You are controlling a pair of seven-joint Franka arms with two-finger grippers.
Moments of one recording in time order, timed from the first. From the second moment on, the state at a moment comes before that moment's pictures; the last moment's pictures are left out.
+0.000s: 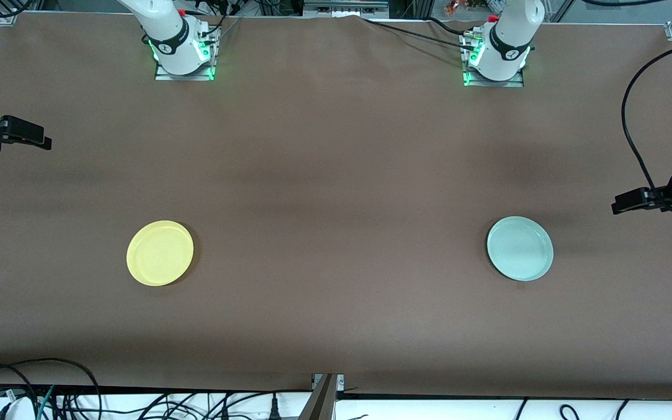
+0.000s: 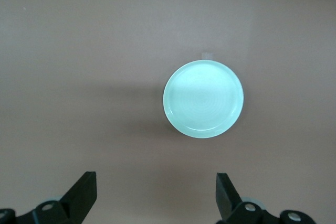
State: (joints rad) left arm 0.07 0.35 0.05 -1.40 -0.01 1.64 0.04; right arm 0.08 0.18 -0.16 -1.36 0.04 1.37 -0.11
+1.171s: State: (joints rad) left arm 0.09 0.58 0.05 -1.75 -0.01 2.23 0.11; right arm 0.08 0.18 -0.16 -1.36 0.04 1.37 -0.11
